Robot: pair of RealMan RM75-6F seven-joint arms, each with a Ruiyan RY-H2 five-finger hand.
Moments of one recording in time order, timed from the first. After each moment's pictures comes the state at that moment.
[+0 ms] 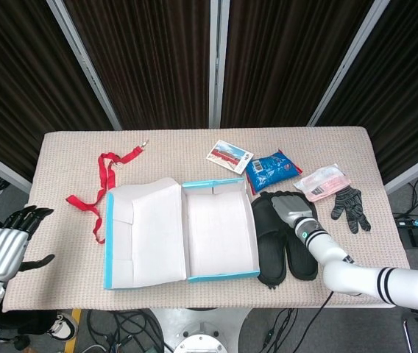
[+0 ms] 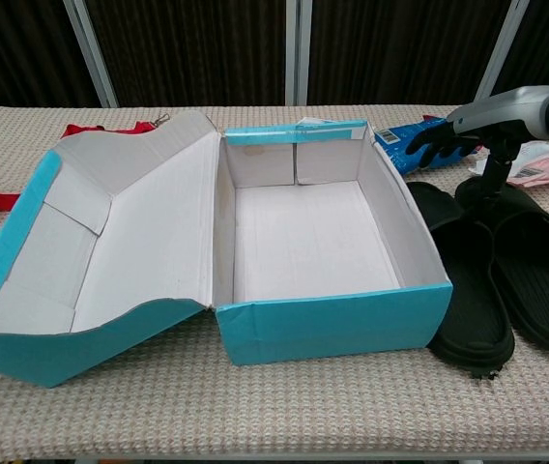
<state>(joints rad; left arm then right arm) -0.17 -1.08 -0.01 -1.61 1.58 1.43 -0.07 1.12 -1.22 -0.02 -1.70 -0.32 0.66 -0.41</state>
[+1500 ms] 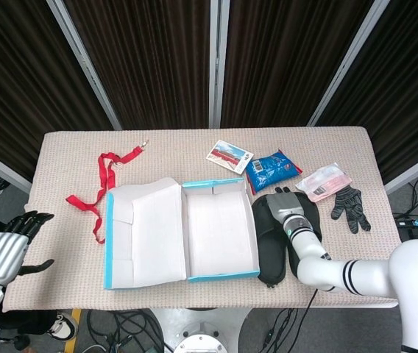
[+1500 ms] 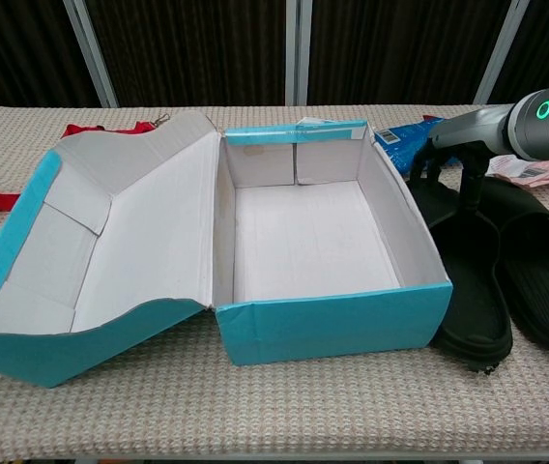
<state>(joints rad) -0.17 -1.09 0.02 -1.57 1.60 1.42 -0.12 1.25 -1.37 -0.10 -1.61 -0.13 0.81 -0.55</state>
